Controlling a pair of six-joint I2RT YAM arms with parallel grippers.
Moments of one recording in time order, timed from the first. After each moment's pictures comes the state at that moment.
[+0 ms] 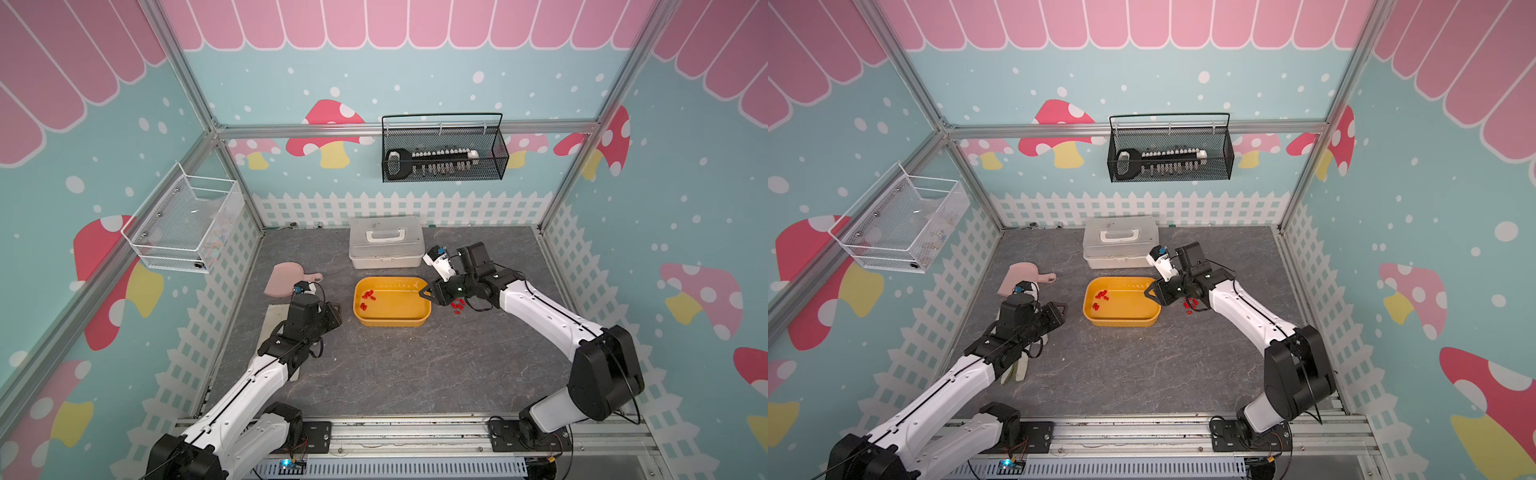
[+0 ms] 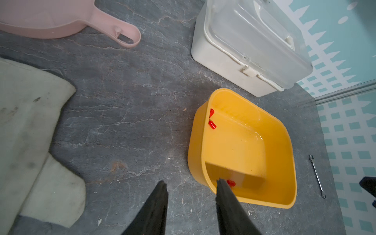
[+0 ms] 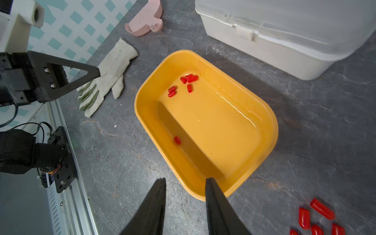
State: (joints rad) left arm -0.28 0.95 0.53 -0.21 0.00 -0.68; right arm 0.47 1.57 1.21 -0.47 -0.50 -0.03
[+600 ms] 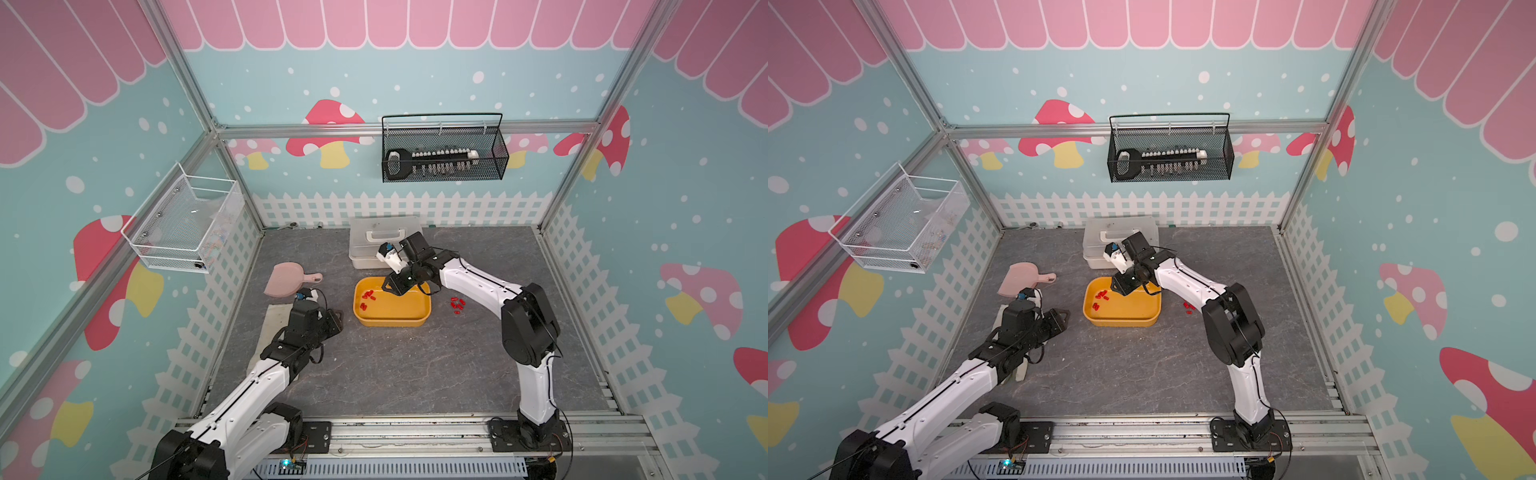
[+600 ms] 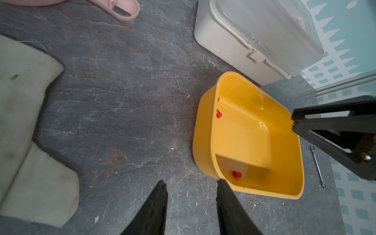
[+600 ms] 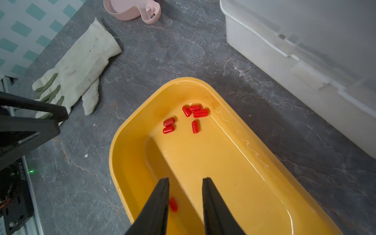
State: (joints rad) left arm -0.27 0.97 0.45 -0.13 0.07 -0.69; right arm 0.66 2.06 1.71 -0.58 -0.34 -0.05
